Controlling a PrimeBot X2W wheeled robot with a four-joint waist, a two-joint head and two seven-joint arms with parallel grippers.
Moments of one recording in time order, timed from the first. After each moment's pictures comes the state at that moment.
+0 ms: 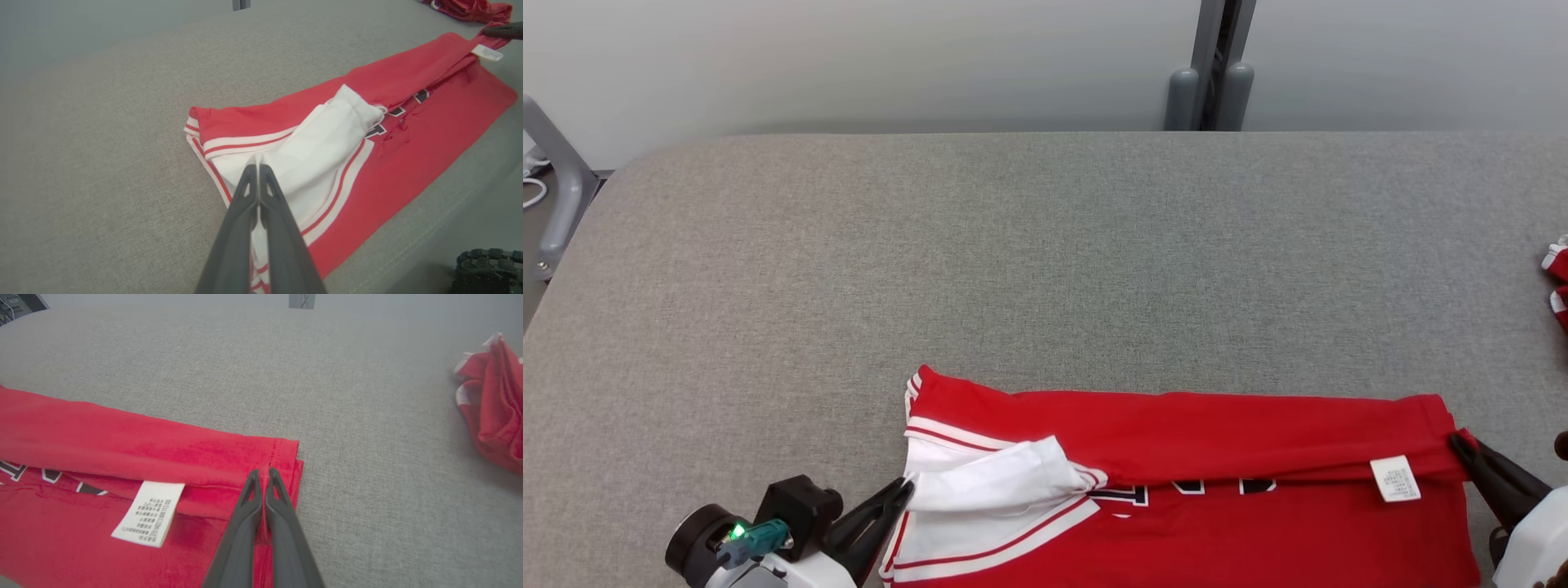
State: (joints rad) left arm 0.02 0.44 -0.43 -0.08 -0.42 -0.10 0.20; right arm -0.26 -0.71 0.68 0.48 0.87 0.13 -0.21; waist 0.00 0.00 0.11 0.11
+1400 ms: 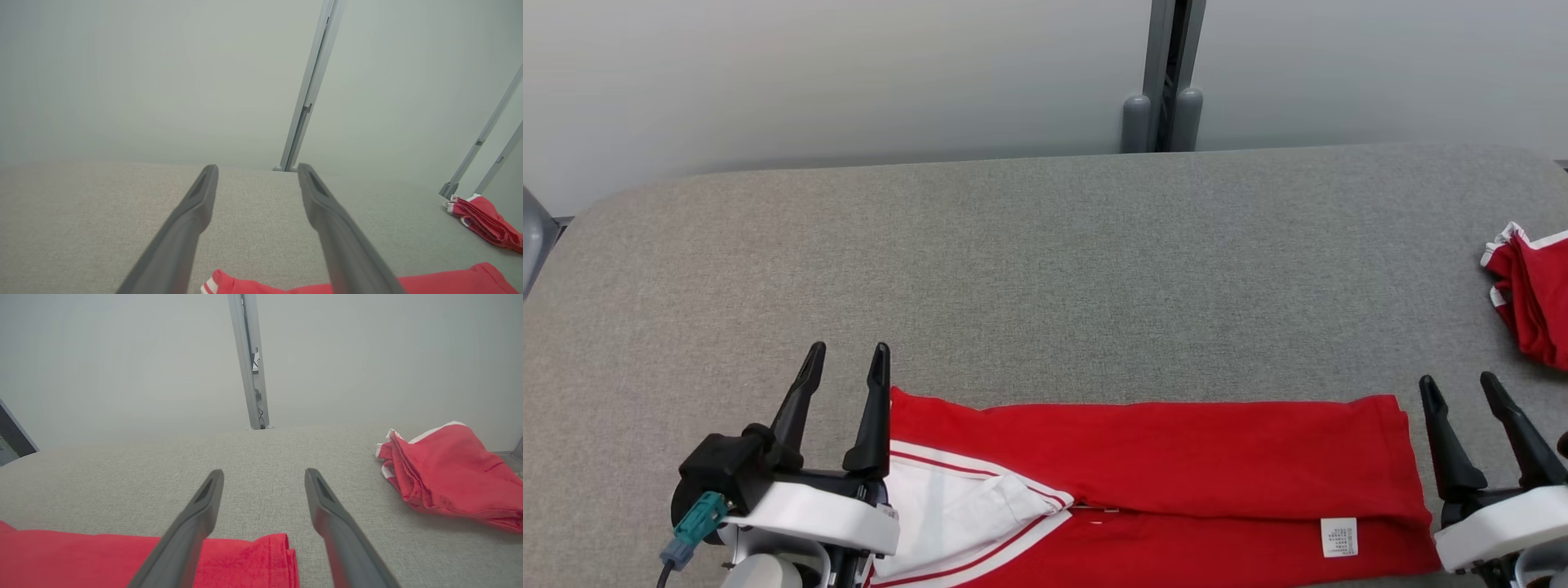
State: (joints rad) left arm -0.11 0.16 -0.26 0.13 -0.47 0.04 -0.26; right arm -0.10 -0.35 0.12 0.31 0.50 0.13 -0.26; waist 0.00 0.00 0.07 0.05
